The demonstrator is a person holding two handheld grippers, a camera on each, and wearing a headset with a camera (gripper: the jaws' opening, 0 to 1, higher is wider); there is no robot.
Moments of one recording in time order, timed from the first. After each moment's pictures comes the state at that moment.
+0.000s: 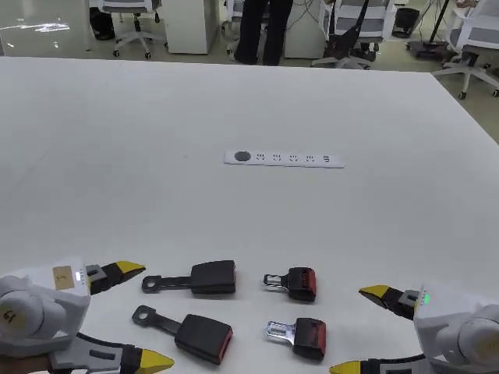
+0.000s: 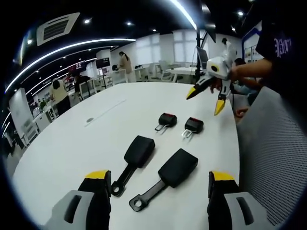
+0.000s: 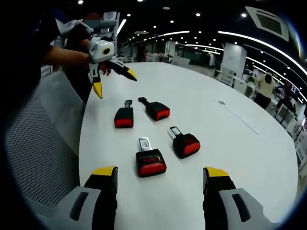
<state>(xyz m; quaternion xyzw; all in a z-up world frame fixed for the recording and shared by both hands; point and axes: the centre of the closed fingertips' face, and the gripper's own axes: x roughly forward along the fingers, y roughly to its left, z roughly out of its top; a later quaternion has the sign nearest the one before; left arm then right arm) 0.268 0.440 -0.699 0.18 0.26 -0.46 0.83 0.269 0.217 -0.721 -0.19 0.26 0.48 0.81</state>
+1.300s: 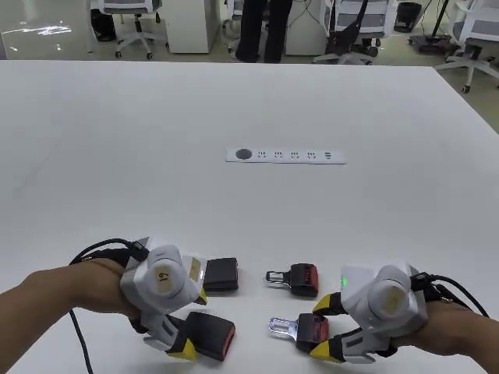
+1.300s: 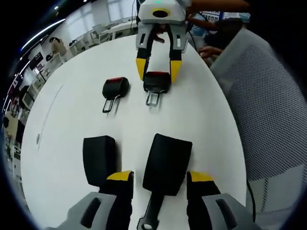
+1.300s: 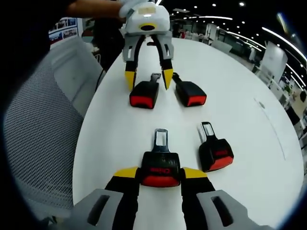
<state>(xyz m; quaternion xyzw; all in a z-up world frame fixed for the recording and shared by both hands) 0.271 0.409 -0.775 0.40 0.37 -0.59 0.60 0.268 0.256 -0.769 -0.30 0.32 0.58 0.69</state>
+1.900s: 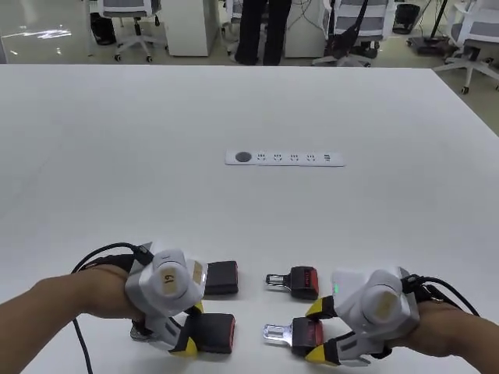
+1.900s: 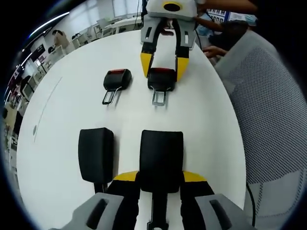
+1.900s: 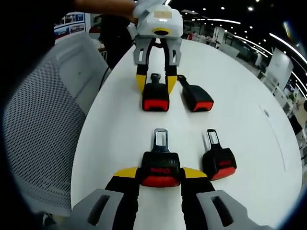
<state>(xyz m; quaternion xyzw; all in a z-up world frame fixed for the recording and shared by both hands) 0.268 0.409 -0.781 0.36 0.40 -0.58 0.61 0.266 0.267 -0.771 -0.32 0.31 0.60 0.67</state>
